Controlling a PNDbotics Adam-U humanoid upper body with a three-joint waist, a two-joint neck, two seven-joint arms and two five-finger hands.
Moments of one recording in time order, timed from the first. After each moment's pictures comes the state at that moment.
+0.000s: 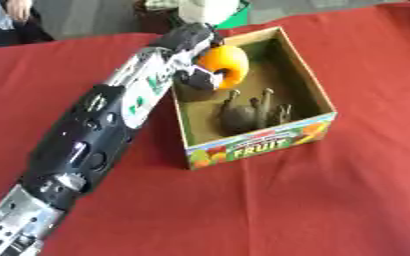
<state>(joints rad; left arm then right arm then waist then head) -1.13 0.22 -0.37 -1.05 -0.87 0.07 -0.35 -0.26 -0.42 -0.10 -1.98 -0.08 -0.22 -0.18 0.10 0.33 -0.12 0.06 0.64</state>
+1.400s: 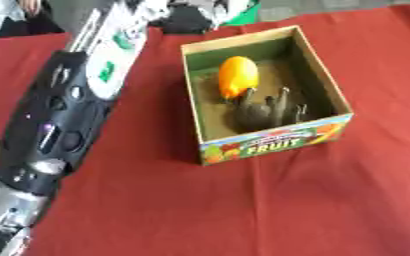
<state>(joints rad) -1.13 0.30 -0.16 -1.39 -0.87 0.13 -0.27 -0.24 -0.42 -0.10 -1.98 -0.08 -0.23 -0.20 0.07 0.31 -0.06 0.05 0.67</state>
